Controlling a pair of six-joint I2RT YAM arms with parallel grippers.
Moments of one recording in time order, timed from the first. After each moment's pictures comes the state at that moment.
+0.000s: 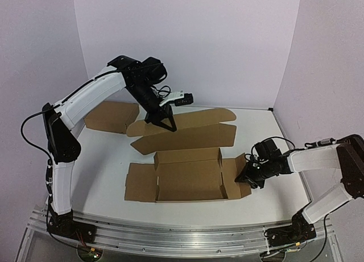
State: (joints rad) left arm -0.75 2.08 2.32 -1.39 0.58 0.72; right arm 0.45 1.44 0.56 -0.21 -0.31 0.89
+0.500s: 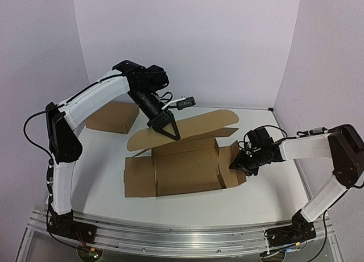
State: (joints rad) left arm -0.76 2.09 2.26 -1.44 0.83 0.54; right arm 0.46 1.57 0.75 -0.22 -0.23 0.85
